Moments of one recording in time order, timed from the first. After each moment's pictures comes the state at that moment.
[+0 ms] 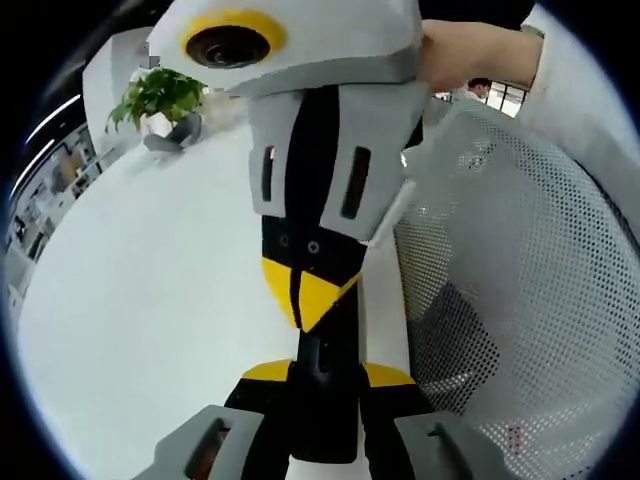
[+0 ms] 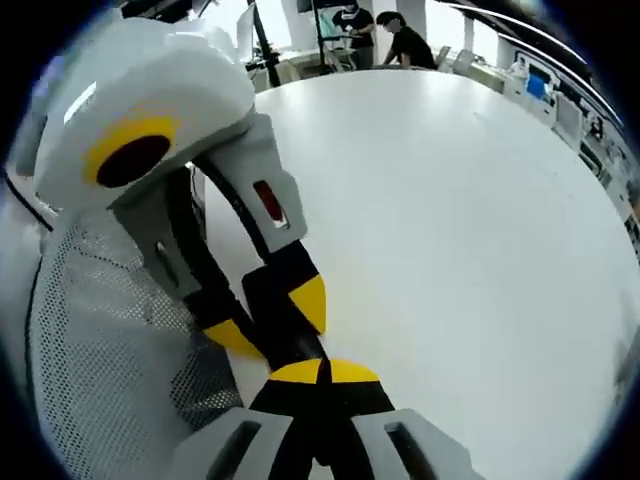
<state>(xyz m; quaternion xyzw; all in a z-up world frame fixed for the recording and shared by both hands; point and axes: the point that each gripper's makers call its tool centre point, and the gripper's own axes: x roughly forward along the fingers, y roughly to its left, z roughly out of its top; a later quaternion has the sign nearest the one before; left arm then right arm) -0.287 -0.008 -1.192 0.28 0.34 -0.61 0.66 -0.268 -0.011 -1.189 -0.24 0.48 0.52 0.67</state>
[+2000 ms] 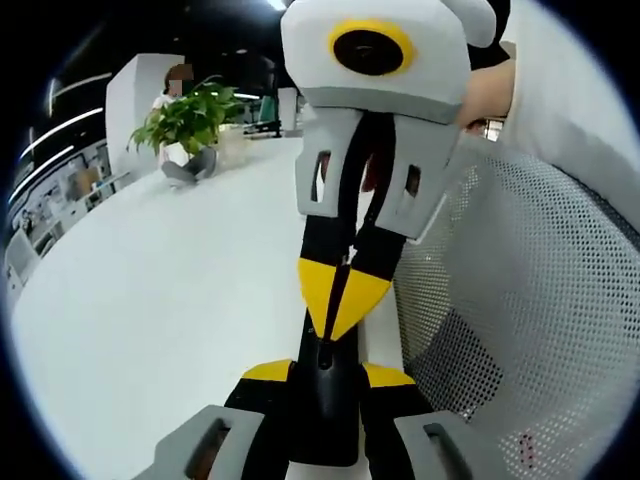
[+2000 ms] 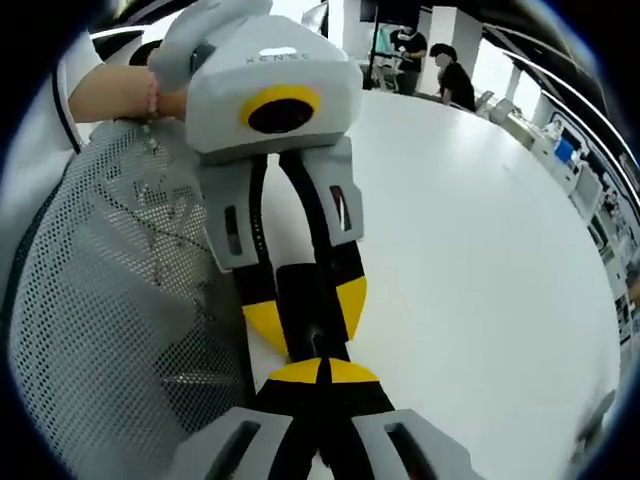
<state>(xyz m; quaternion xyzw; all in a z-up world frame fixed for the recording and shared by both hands) -0.292 -0.009 -1.192 0.20 0.26 -0.63 0.70 -0.293 -0.007 -1.181 -0.33 0.38 0.56 0.66</state>
